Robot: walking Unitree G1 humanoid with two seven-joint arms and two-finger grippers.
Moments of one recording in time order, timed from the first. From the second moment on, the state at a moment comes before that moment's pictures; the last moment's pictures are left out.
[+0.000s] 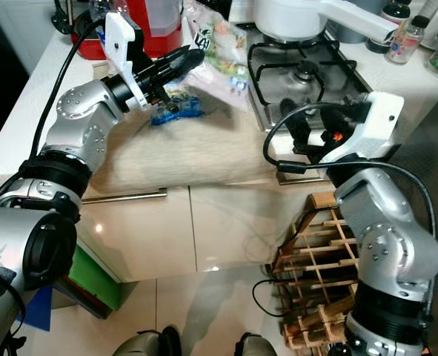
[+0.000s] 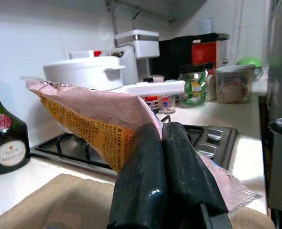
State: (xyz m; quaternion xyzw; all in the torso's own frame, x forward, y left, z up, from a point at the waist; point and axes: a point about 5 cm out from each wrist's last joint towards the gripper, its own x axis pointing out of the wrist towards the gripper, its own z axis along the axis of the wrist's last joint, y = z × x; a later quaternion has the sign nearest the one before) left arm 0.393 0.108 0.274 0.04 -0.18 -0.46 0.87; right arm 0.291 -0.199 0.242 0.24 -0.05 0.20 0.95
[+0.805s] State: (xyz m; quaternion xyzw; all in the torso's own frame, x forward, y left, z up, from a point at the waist) left arm 0.369 0.114 0.303 0.11 -0.24 -0.55 0.79; right arm 0.307 -0.185 0.256 0.40 -0.05 0.30 0.86
